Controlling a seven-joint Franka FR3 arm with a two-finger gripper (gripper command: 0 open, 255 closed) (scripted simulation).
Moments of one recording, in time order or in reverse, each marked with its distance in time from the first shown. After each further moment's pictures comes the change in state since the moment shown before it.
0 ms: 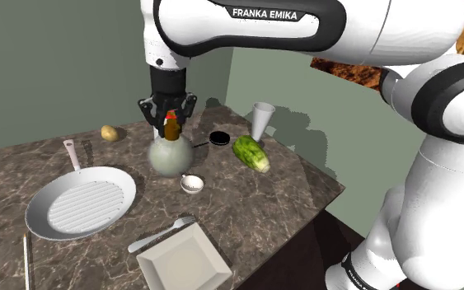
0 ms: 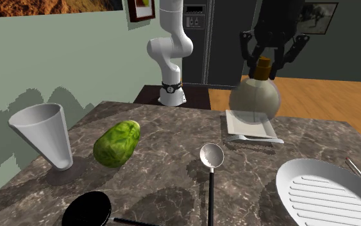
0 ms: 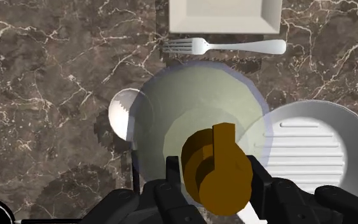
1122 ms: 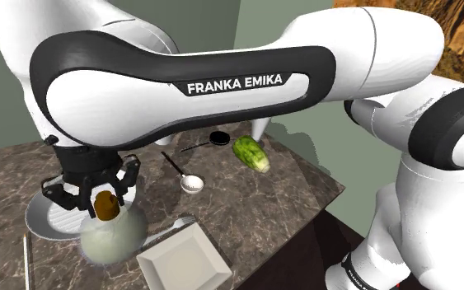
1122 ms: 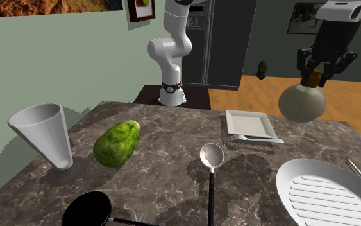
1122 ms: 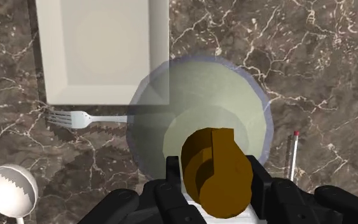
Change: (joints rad) arm 0.253 0.167 0.111 0.090 -0.070 0.062 0.362
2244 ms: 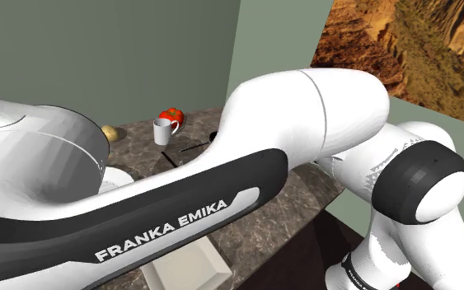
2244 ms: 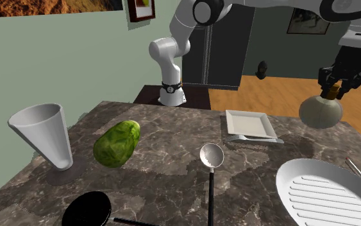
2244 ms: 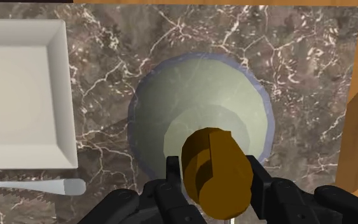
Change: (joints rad) arm 0.207 0.273 0.019 0.250 -0.079 0.011 0.200
